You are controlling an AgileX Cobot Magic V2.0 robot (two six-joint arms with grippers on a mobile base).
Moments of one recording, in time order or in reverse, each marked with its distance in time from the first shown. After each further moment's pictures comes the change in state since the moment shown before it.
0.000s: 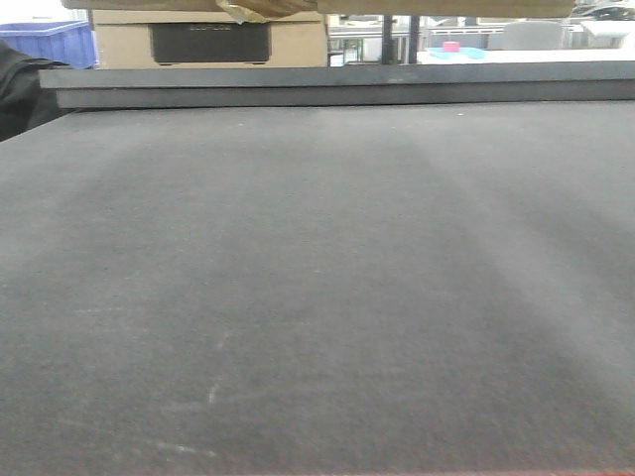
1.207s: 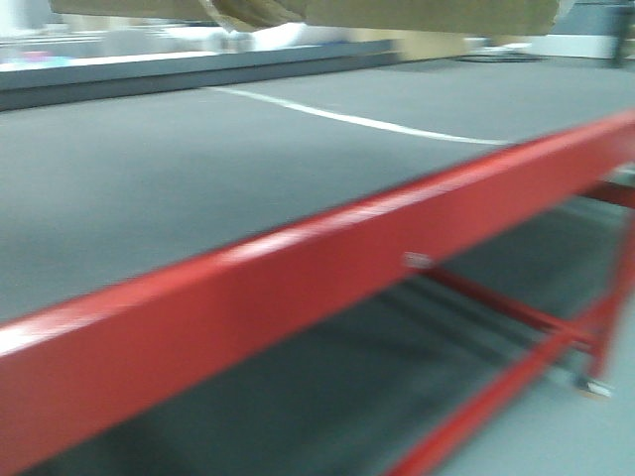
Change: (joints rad) left arm 0.000 0.004 0.000 0.010 0.004 0.000; right arm 0.002 0.041 0.000 0.008 -0.016 -0.004
